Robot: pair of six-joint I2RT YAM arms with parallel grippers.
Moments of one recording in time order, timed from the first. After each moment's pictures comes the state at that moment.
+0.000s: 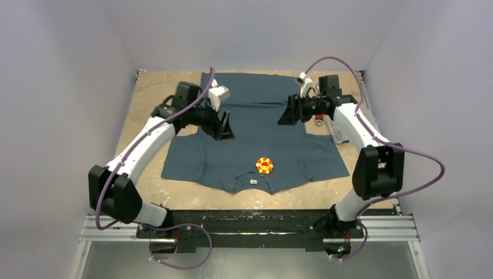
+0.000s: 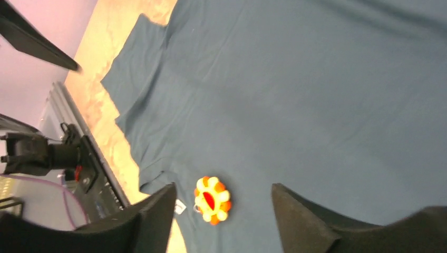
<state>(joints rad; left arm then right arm) -0.33 1.43 1.33 -0.66 0.62 0.14 0.13 1.66 1.37 -0.58 -0.78 -0.03</state>
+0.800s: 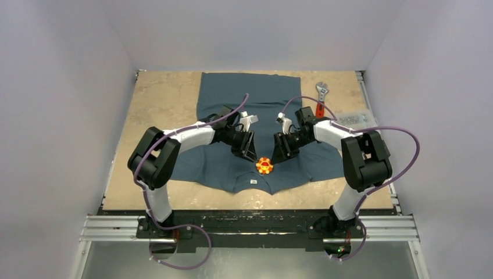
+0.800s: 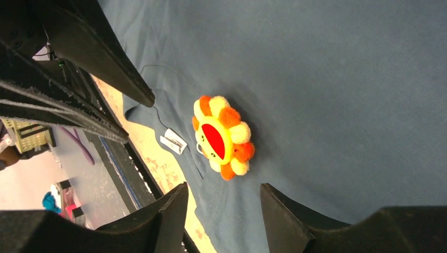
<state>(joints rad) -0.57 1.84 1.14 -0.30 0.79 -0.39 0.29 1.73 1.02 -0.58 -0.79 -0.07</state>
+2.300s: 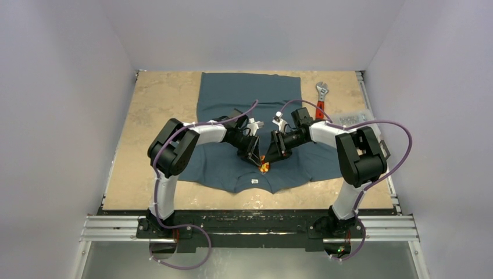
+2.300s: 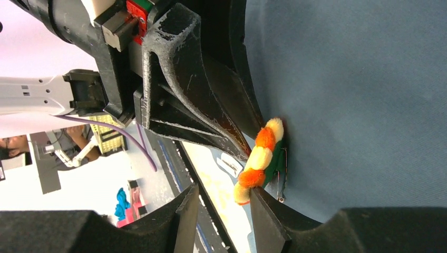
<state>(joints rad) -0.61 2.07 1.27 -0.31 0.82 -0.38 0.32 1.81 1.01 -0.44 -0.99 0.15</state>
